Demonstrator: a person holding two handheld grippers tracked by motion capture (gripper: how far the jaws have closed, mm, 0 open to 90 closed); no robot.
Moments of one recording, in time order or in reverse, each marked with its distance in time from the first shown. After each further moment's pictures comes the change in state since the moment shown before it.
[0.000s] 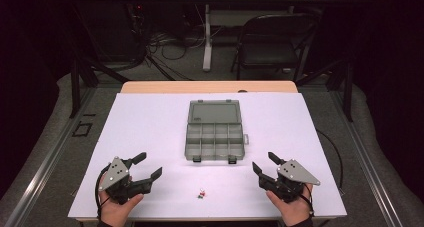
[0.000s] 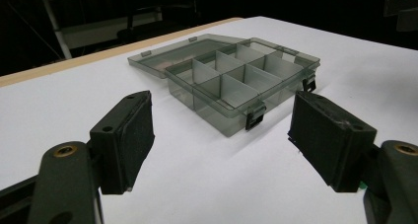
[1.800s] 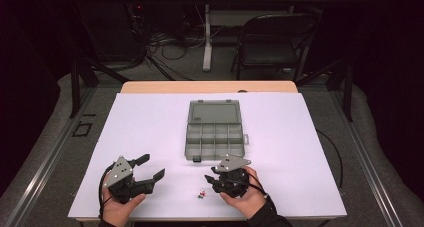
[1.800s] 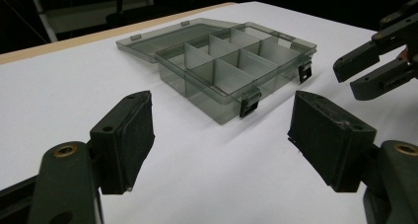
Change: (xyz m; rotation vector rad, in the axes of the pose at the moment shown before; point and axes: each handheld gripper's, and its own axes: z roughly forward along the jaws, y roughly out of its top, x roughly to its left) left arm 0.001 -0.004 0.008 0.051 -0.031 -0.021; right arm 0.093 0.020 0.078 0.336 0.361 -0.099
